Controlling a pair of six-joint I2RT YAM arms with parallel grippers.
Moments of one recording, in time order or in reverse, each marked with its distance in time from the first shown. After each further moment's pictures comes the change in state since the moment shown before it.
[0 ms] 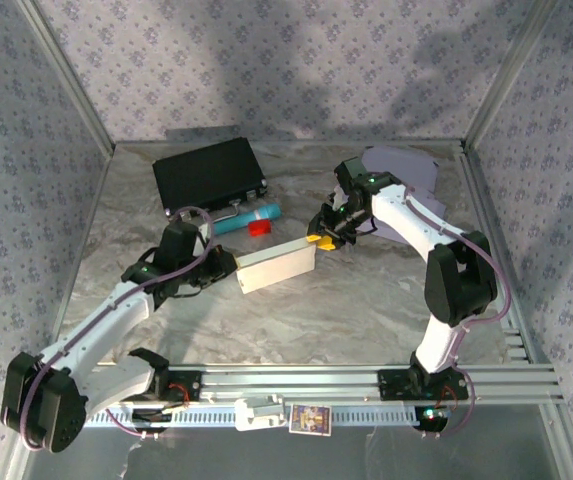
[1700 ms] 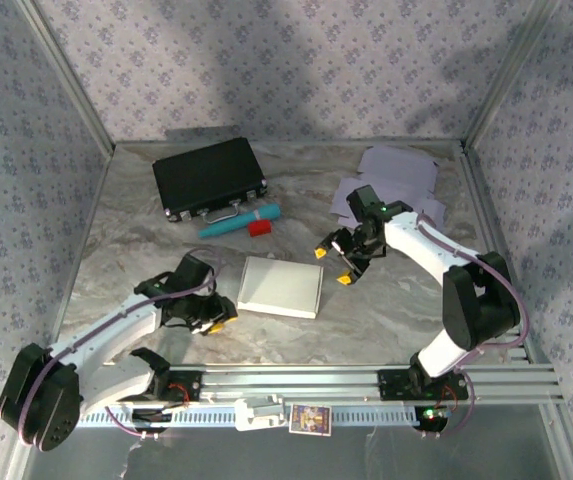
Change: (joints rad) left arm -0.103 -0.035 -0.180 -0.235 0.016 -0.150; right arm -0.012 -0.183 -0.324 0.094 0.060 0.417
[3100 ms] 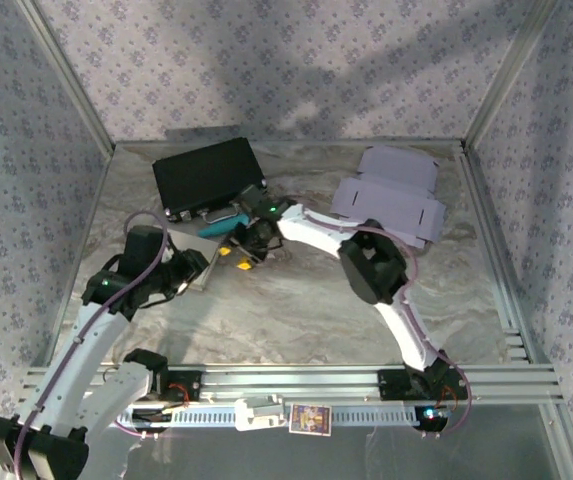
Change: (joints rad) left arm 0.231 -0.196 0.320 -0.156 -0.132 -0.023; right arm 0.381 0.620 0.642 0.211 0.040 0.153
